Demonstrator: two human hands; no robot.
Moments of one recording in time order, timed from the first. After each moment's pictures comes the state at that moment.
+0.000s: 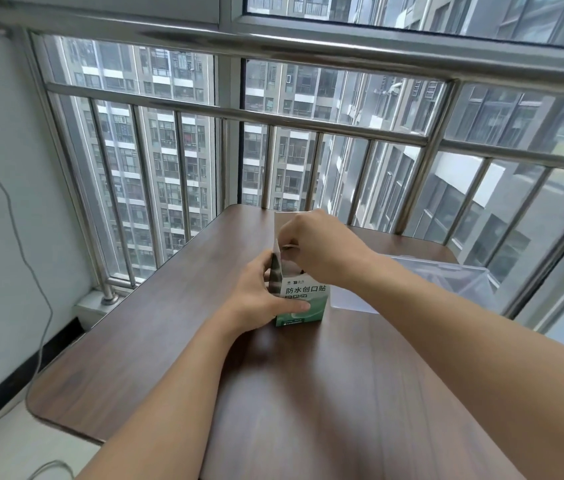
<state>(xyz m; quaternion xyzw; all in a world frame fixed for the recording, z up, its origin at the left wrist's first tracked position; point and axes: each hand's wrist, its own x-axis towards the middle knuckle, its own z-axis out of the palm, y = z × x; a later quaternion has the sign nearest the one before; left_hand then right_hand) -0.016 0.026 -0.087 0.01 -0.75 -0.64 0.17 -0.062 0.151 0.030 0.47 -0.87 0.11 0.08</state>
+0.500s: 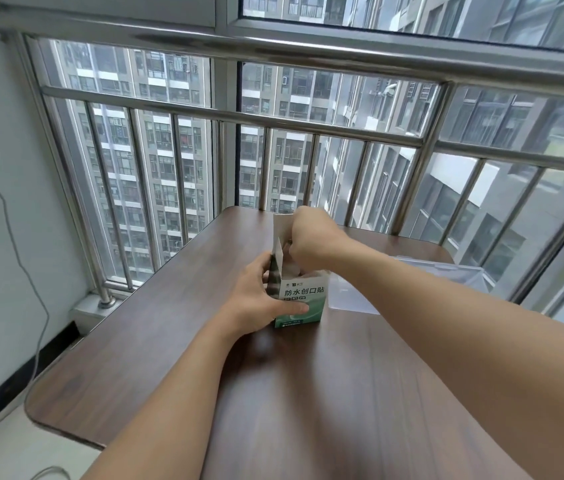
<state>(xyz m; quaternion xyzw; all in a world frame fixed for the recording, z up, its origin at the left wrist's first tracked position) -0.016 0.028 -0.088 0.03 -0.75 -0.64 0.17 -0.065 0.130 0.038 0.31 -0.94 0.15 0.01</state>
